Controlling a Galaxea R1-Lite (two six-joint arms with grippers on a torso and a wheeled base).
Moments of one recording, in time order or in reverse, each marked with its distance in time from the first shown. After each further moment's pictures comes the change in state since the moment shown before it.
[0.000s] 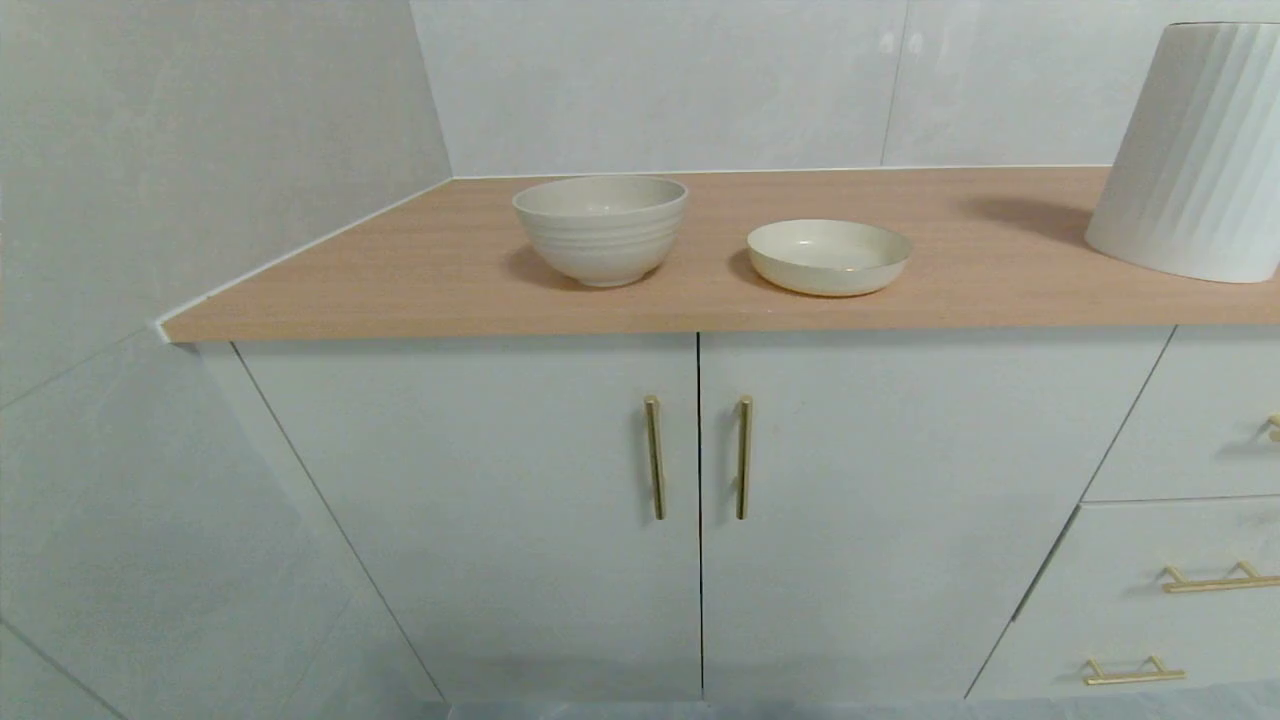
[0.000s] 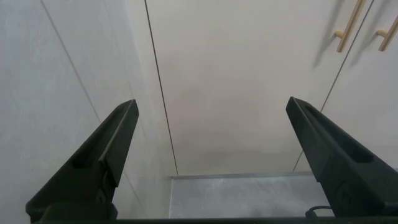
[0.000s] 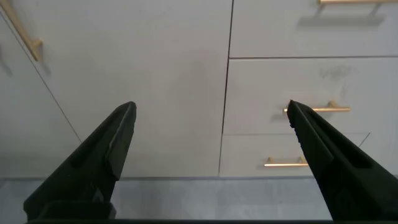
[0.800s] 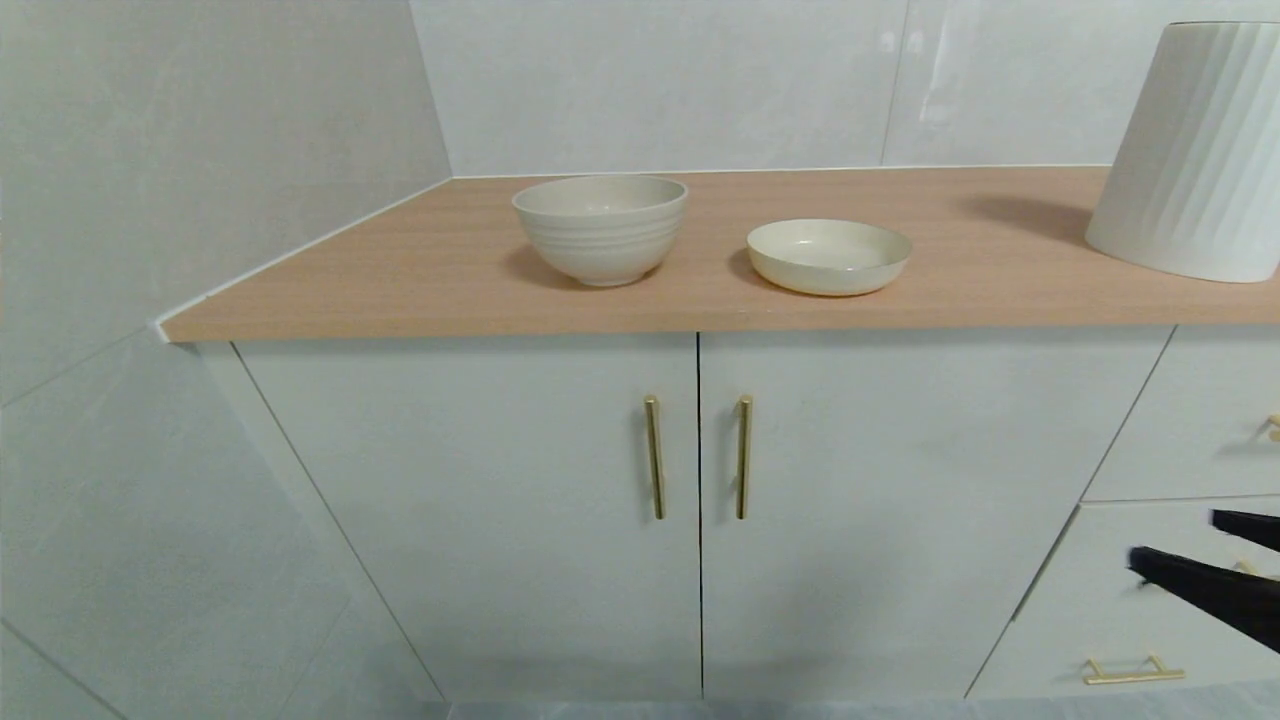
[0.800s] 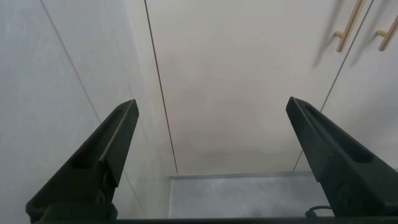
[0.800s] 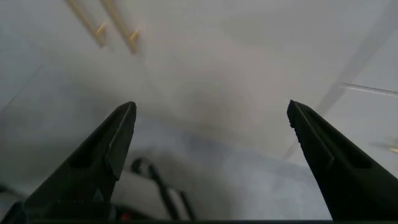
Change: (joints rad) left arm 0.000 0.000 0.000 0.000 0.000 0.000; right arm 0.232 0.973 -0.511 -0.087 0.202 0.083
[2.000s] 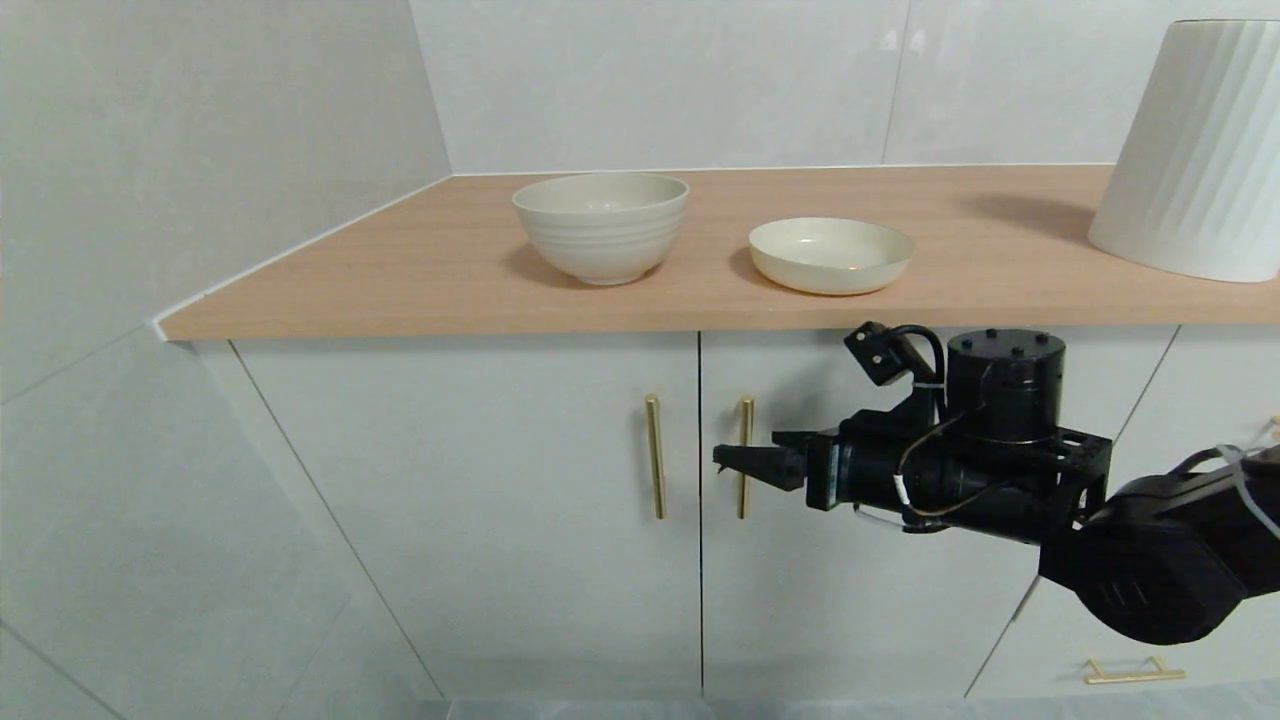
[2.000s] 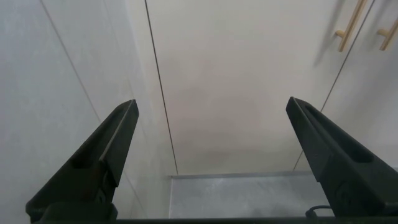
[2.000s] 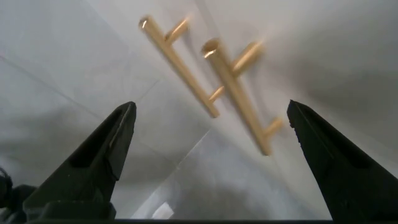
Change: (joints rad) left arm 0.000 0.000 0.000 0.000 0.000 0.000; right arm 0.345 0.905 -0.311 -0.761 0.178 0.260
